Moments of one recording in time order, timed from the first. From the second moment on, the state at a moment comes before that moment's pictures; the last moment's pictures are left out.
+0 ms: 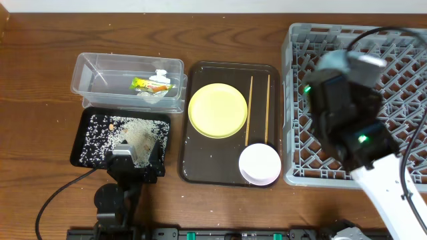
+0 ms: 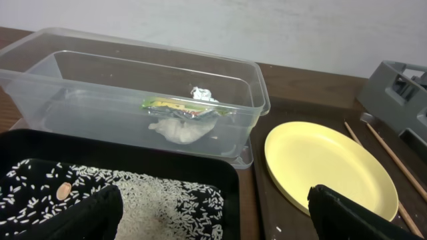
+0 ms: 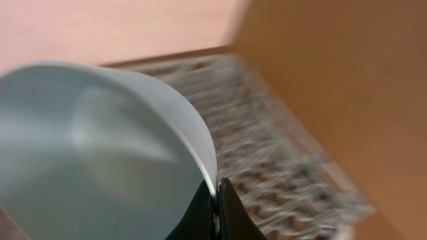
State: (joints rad) left arm 0.00 0.01 0.10 -0.30 0.12 -0.16; right arm 0.39 1.23 1.24 -0.85 1.09 0.46
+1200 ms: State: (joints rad) left arm 0.00 0.01 0.10 -0.30 0.12 -0.16; right arm 0.22 1.71 1.24 -0.75 1.12 0.28
